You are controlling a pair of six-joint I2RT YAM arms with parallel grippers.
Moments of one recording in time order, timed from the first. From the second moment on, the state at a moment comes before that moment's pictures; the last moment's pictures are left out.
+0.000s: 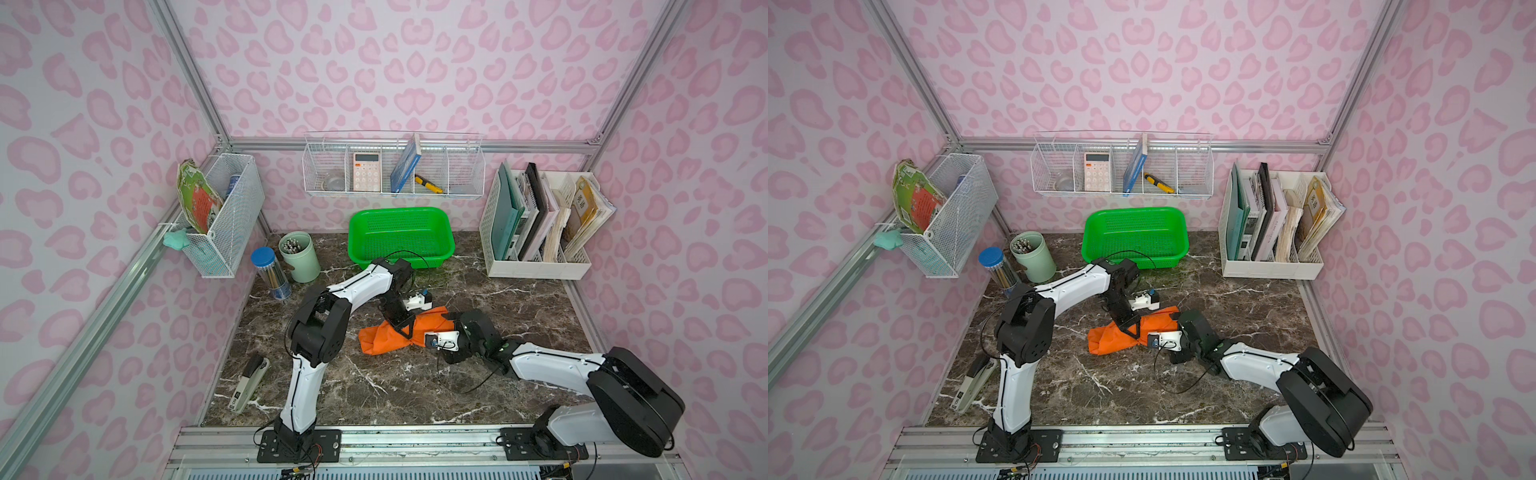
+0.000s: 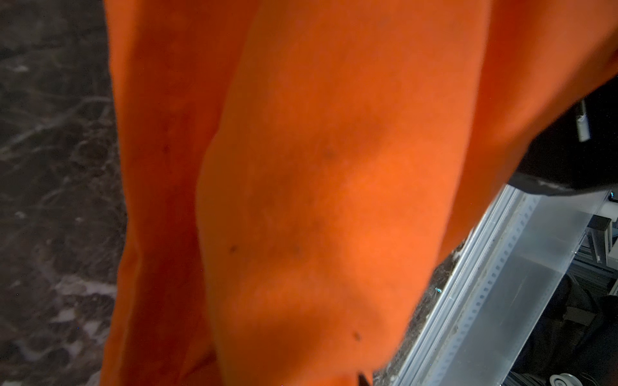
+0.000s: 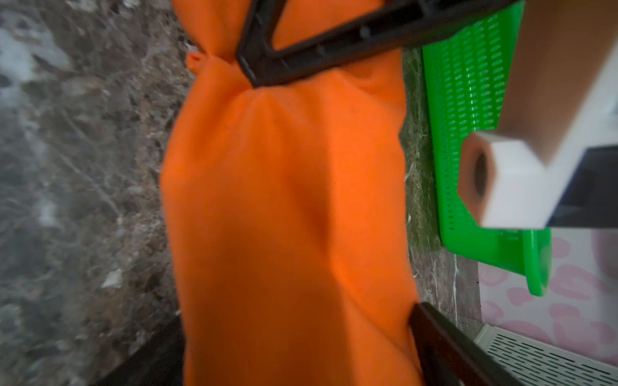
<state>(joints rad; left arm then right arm) -0.56 2.13 1.65 -1.16 0.50 0.47 0.72 1.43 0.52 0.21 0.01 -1.01</state>
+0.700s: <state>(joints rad) -0.57 2.06 1.56 -1.06 0.46 0.45 0.67 1.56 0.60 0.17 -0.13 -1.02</state>
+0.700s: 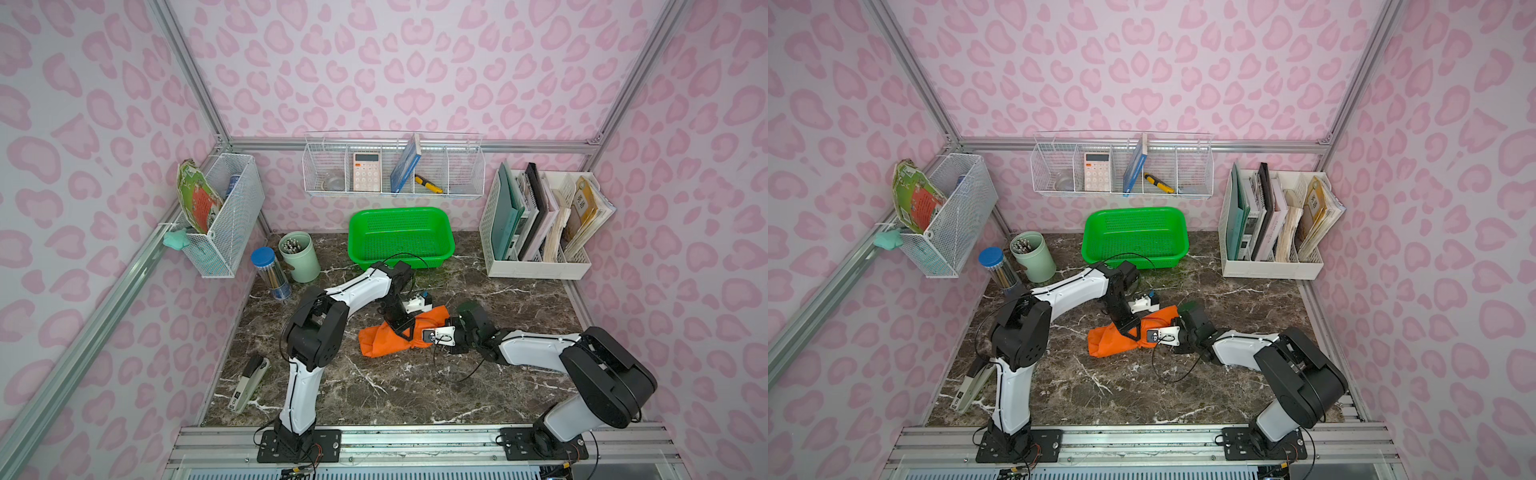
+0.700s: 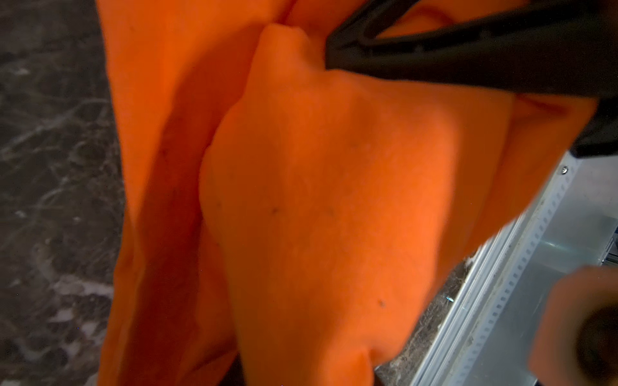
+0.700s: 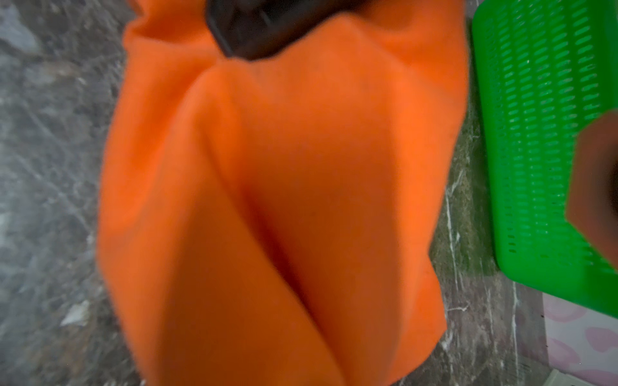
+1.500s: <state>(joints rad) -0.56 1.54 1.13 -0.64 0.14 0.40 0.66 1.49 0.59 0.02 -0.11 -0.94</state>
